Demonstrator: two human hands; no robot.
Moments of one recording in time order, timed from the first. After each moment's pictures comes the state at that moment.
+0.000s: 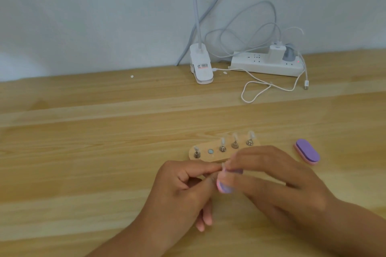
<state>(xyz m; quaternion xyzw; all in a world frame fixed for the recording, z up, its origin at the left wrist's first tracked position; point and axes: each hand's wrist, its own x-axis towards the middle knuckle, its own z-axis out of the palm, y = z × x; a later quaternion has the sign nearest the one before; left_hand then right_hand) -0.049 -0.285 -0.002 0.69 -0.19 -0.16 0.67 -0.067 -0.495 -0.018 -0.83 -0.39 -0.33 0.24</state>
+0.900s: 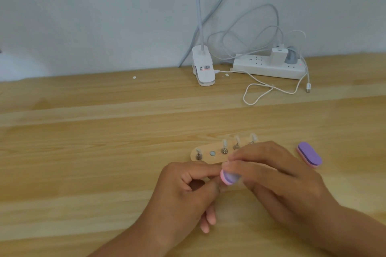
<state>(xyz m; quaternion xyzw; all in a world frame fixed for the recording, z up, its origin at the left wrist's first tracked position) -0.049 -0.285 -0.004 0.71 -0.20 -0.14 0.66 -0.069 -0.488 -0.012 -0.84 -0.32 -0.29 0.32</state>
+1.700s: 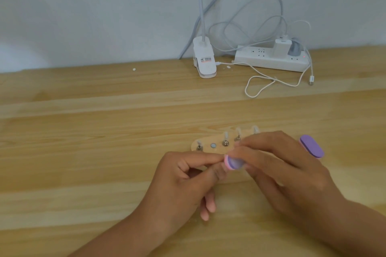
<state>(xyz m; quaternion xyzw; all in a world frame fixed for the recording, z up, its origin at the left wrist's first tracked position) -0.050 -0.286 0.001 0.69 -0.17 -0.16 0.68 -0.072 -0.490 -0.017 -0.85 -0.32 -0.35 0.24</state>
